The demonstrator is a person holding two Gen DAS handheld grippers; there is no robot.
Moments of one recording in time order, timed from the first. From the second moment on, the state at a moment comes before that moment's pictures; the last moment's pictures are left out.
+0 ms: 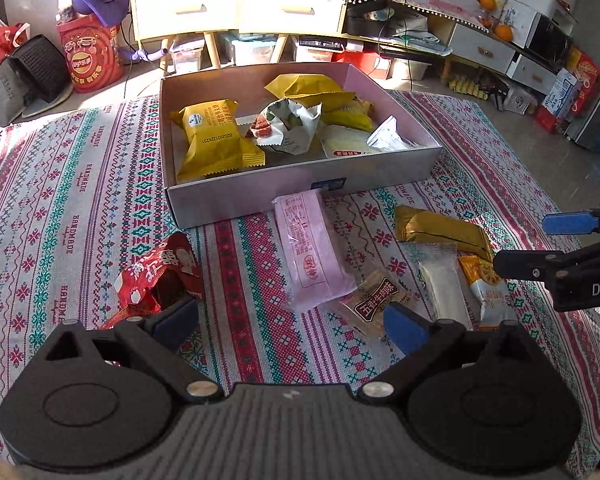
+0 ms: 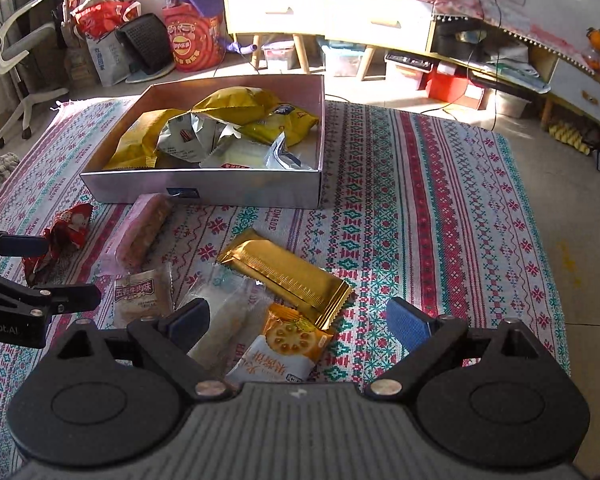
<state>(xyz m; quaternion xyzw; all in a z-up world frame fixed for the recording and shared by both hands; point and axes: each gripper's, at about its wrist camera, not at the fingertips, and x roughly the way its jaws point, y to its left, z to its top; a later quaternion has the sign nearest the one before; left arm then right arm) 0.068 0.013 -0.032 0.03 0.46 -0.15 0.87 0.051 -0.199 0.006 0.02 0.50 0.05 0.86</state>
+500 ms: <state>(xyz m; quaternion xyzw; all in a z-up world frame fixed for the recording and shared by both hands) 0.100 0.006 -0.046 -0.05 0.49 -0.15 0.86 0.080 -0.209 -0.028 -0.01 0.54 0.03 0.84</state>
